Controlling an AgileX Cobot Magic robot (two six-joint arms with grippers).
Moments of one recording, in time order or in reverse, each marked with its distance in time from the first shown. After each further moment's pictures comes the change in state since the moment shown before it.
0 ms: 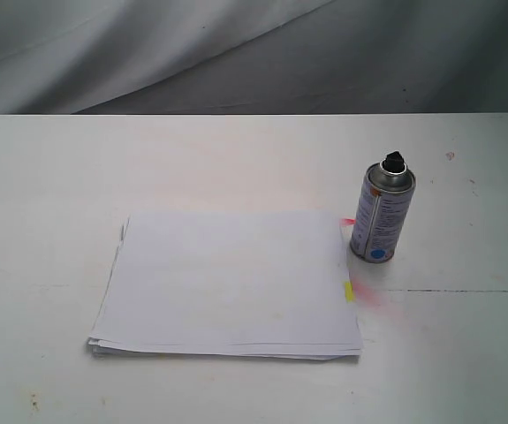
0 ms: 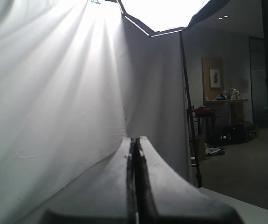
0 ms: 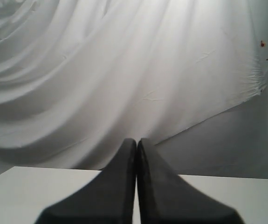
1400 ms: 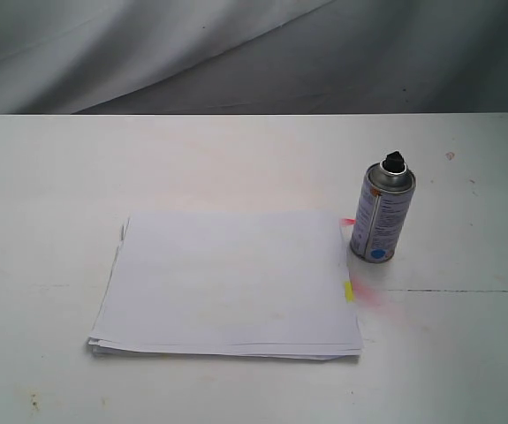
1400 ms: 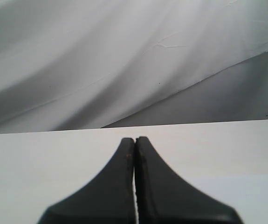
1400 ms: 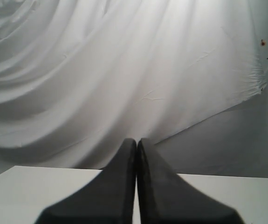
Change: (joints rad) left arm -0.045 0.002 0.334 1.937 -0.577 -1.765; right arm 0.000 0.000 0.000 0.002 0.002 0.000
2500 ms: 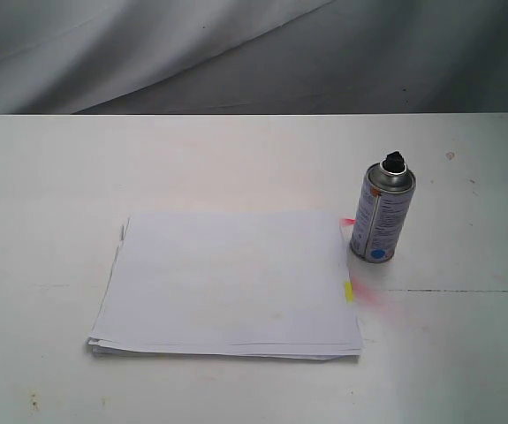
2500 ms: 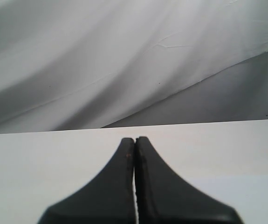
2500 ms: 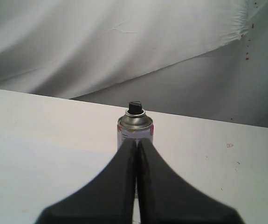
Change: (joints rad) left arm 0.000 0.000 0.000 0.000 0.000 0.000; right arm 0.000 0.005 0.514 -0.103 -0.349 -0.127
